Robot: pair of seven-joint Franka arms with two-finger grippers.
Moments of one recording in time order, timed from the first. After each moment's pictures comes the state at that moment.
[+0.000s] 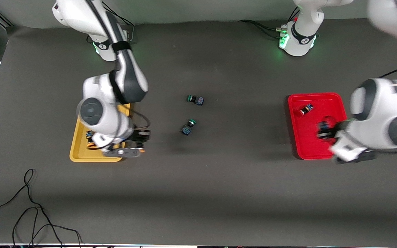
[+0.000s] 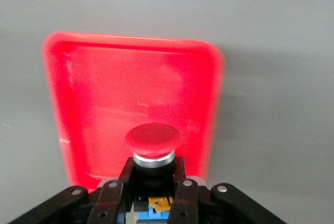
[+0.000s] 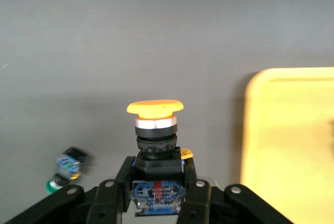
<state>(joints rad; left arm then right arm) 0.09 0.31 -0.09 -1.79 0.08 1.85 -0.12 0.95 0.51 -0.72 -1.67 0.40 1.96 0.19</state>
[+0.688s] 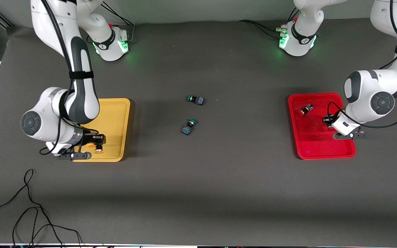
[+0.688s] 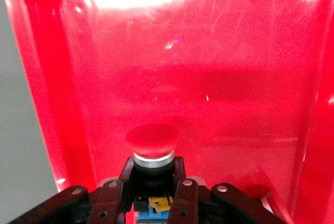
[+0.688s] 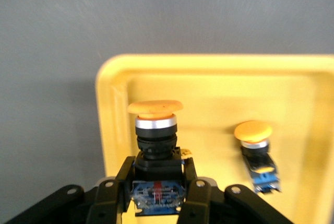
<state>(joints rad) 0.21 0.28 -0.10 -2.28 0.16 2.40 -0.02 0.87 0.54 -0.87 -2.00 0.62 2.14 -0.32</state>
